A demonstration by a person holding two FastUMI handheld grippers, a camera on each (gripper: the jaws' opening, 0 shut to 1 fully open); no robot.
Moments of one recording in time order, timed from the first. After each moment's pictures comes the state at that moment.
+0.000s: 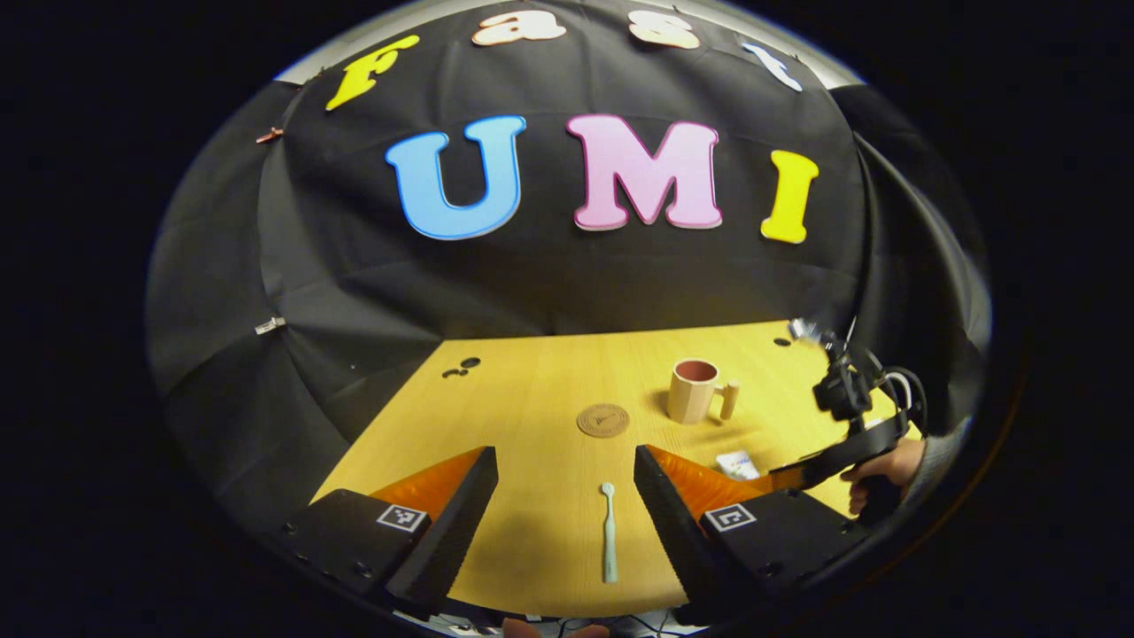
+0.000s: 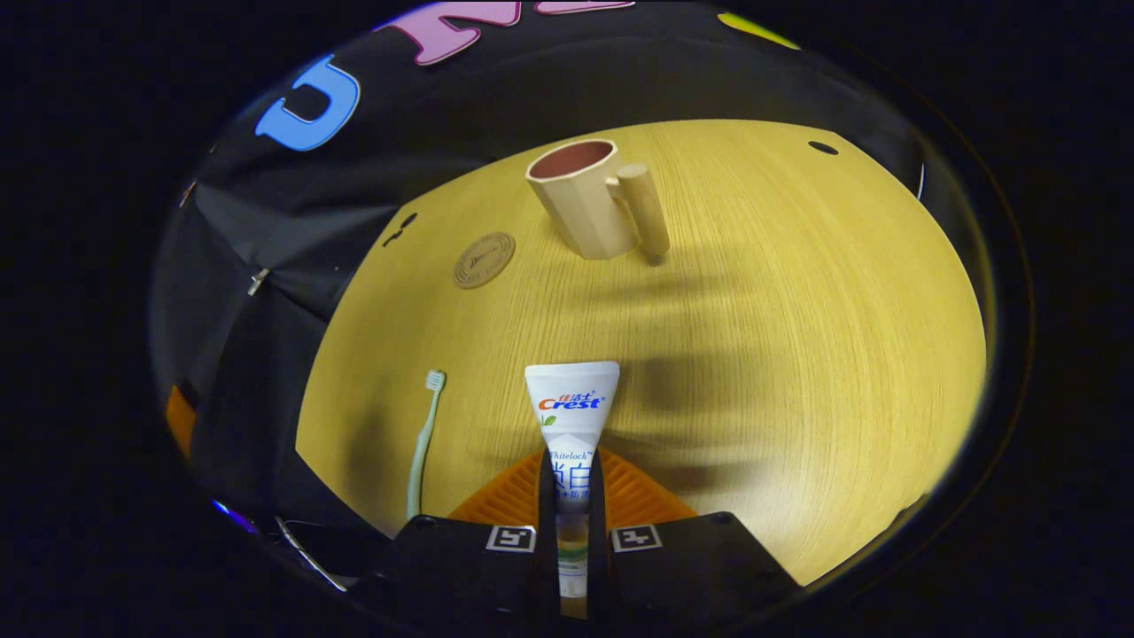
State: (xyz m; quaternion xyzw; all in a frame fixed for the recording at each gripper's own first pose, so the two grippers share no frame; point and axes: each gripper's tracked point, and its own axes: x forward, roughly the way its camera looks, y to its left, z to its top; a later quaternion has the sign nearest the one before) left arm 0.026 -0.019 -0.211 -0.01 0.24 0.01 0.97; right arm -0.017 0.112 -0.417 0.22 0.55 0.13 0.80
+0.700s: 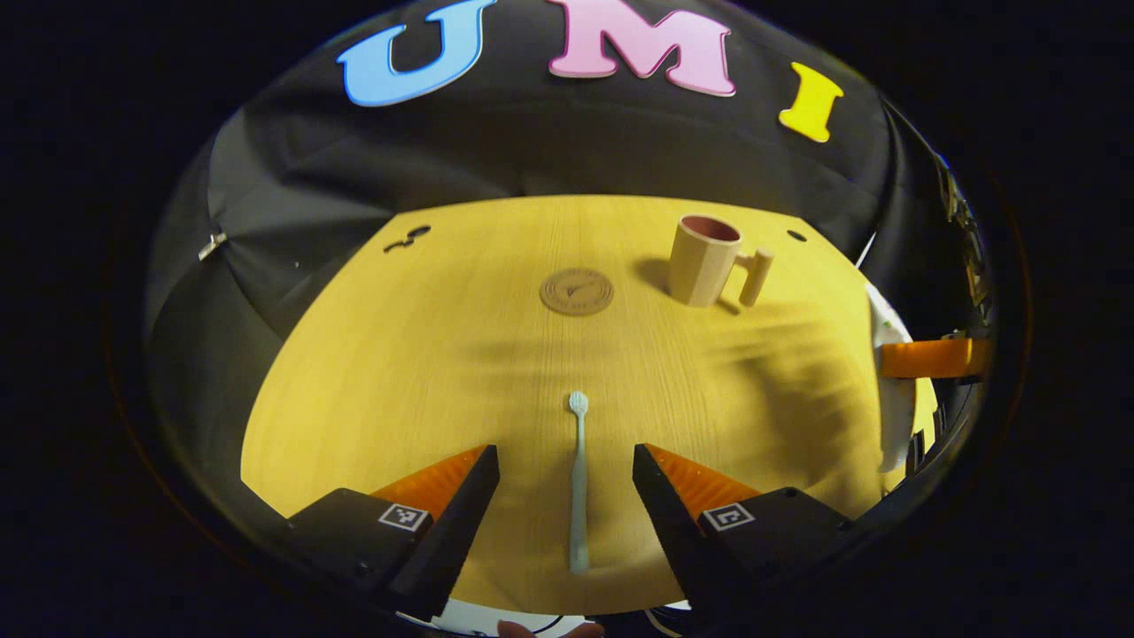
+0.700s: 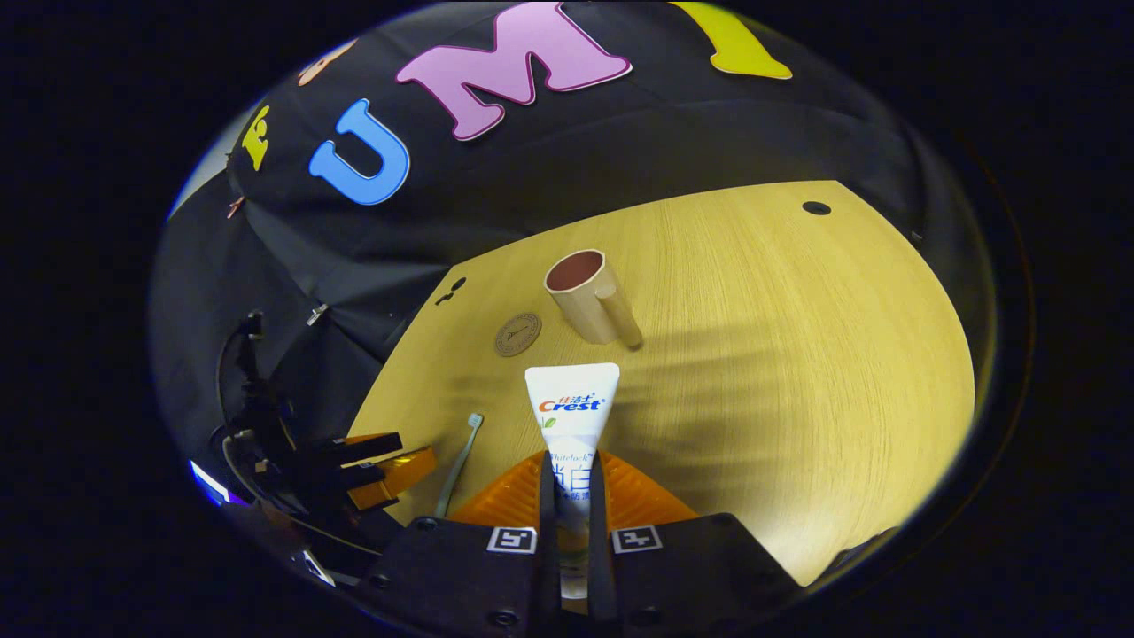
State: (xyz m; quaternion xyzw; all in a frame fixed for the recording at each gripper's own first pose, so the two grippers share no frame) left arm 0.050 -0.056 -0.371 -0.04 0.44 0.00 0.89; right arm -0.001 0.041 -0.352 0.23 0.46 0.18 0.84
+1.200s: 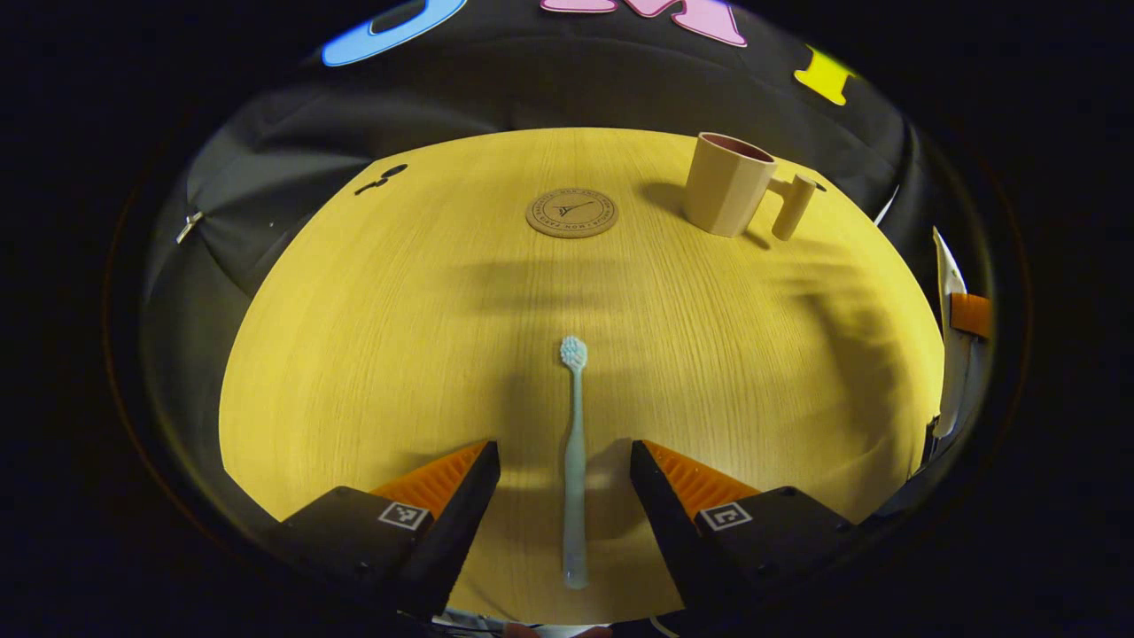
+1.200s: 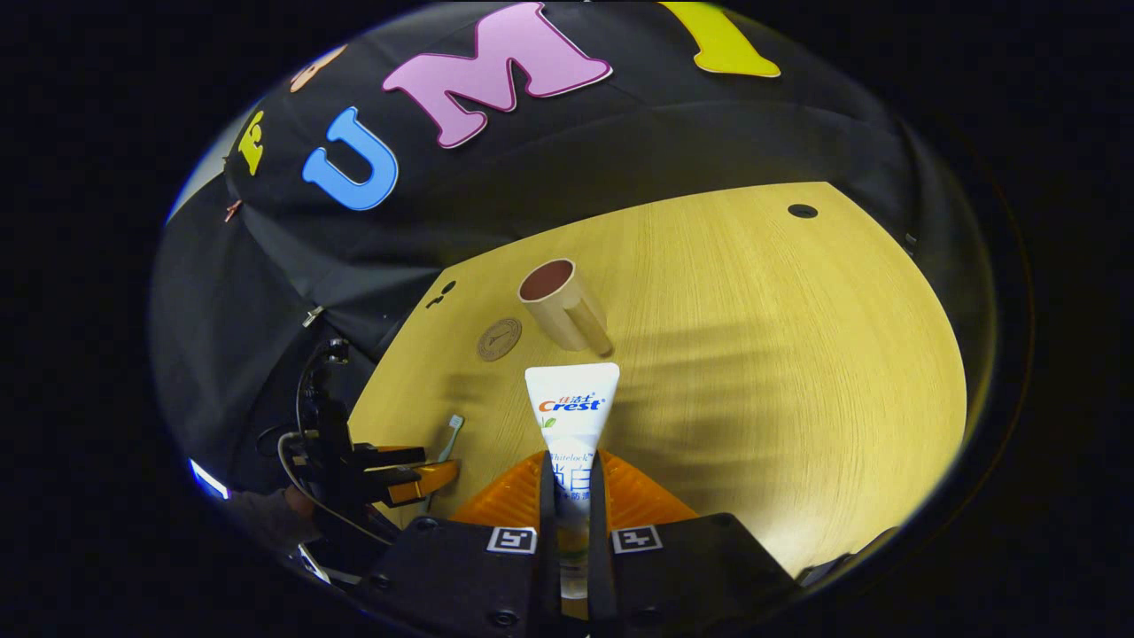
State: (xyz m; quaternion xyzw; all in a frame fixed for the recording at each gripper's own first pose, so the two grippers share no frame) left arm 0.054 -0.064 -0.426 -0.03 0.51 -0.02 0.86; right arm 0.004 0.006 -0.361 0.24 0.46 0.17 0.84
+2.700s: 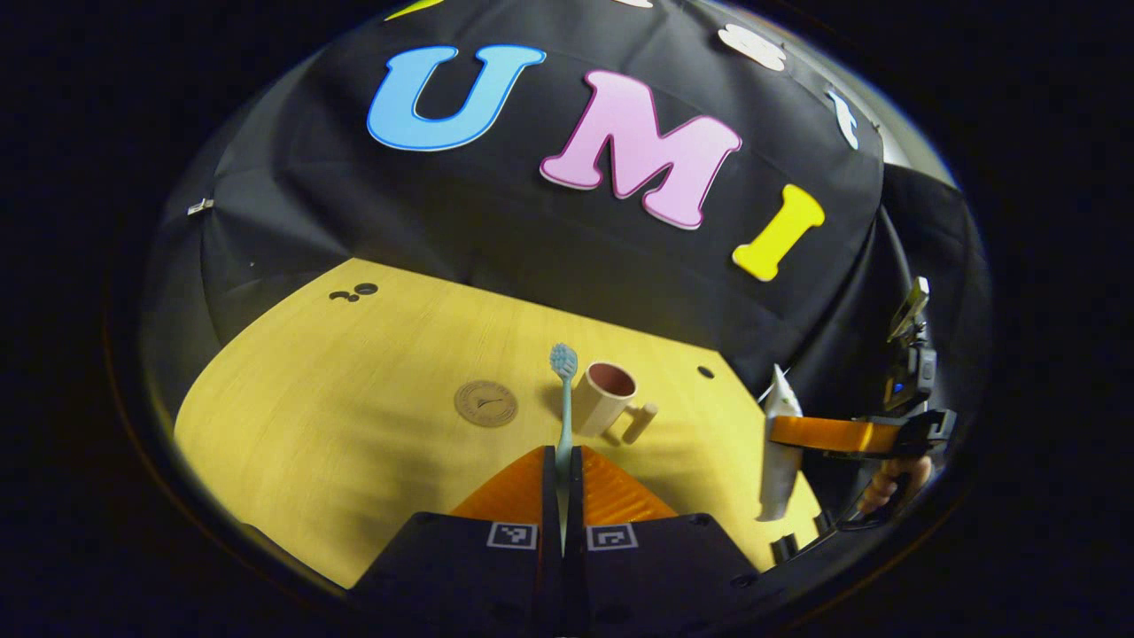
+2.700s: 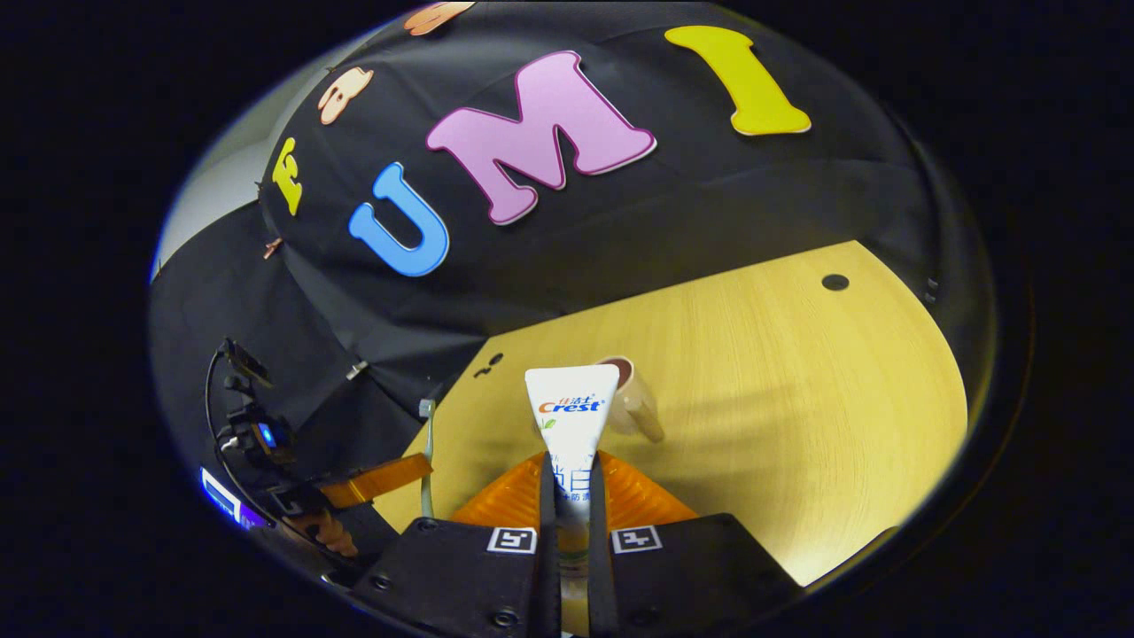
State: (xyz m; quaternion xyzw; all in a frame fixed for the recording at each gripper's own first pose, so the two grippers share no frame) left arm 0.094 -0.102 -0.217 -0.21 0.25 -0.08 0.94; right arm 0.076 0.022 -0.262 0.28 0.33 0.20 0.88
